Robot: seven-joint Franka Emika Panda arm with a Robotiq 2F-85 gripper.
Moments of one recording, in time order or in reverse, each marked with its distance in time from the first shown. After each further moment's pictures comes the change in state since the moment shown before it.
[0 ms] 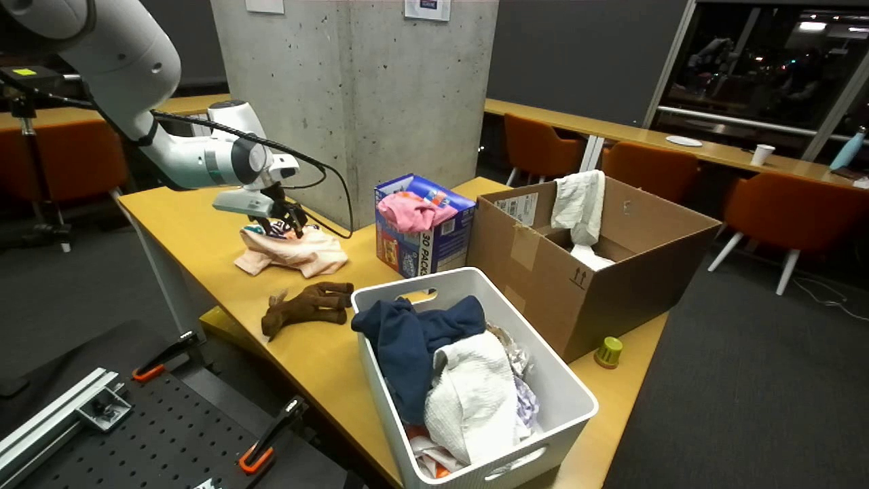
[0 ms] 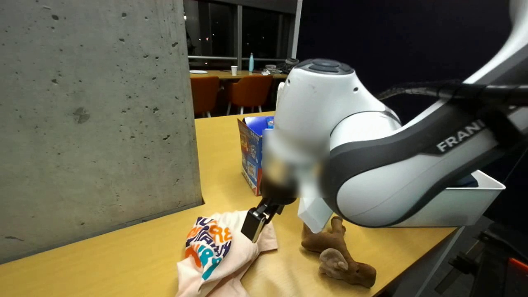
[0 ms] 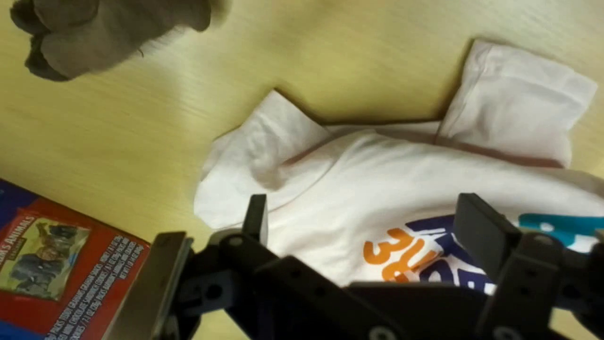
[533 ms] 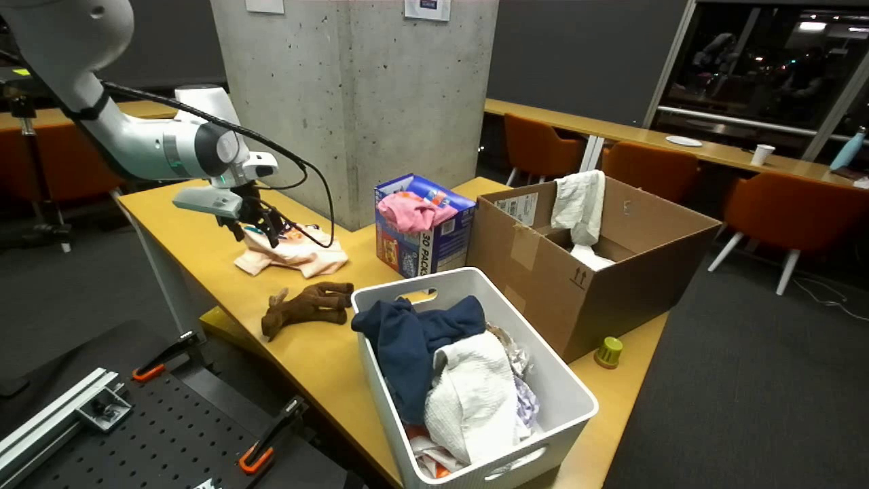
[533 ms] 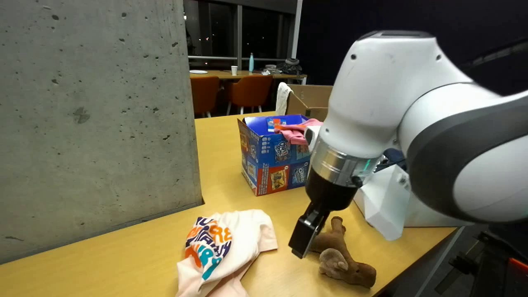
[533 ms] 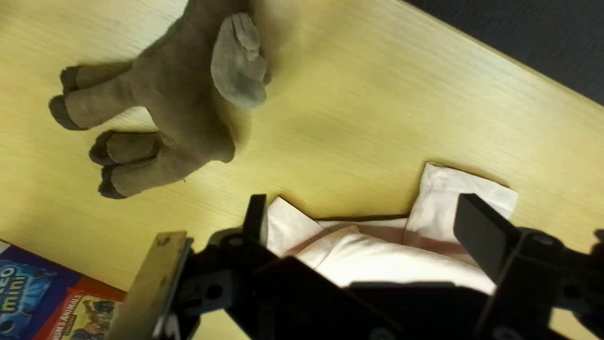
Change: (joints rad) arm -0.070 -0.265 0.077 -0.360 -0.004 -0.006 0.014
